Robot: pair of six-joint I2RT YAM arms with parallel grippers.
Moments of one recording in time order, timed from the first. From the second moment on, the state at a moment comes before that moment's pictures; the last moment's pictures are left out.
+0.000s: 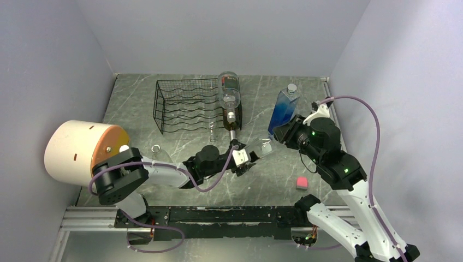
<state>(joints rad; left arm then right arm) -1.11 1.59 0.62 0.90 0.09 0.24 0.51 0.72 1.04 -0.70 0.13 0.64</state>
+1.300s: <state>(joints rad) -1.11 1.40 0.72 0.58 0.09 1.32 0.51 0.79 1.19 -0.83 -0.17 0.18</state>
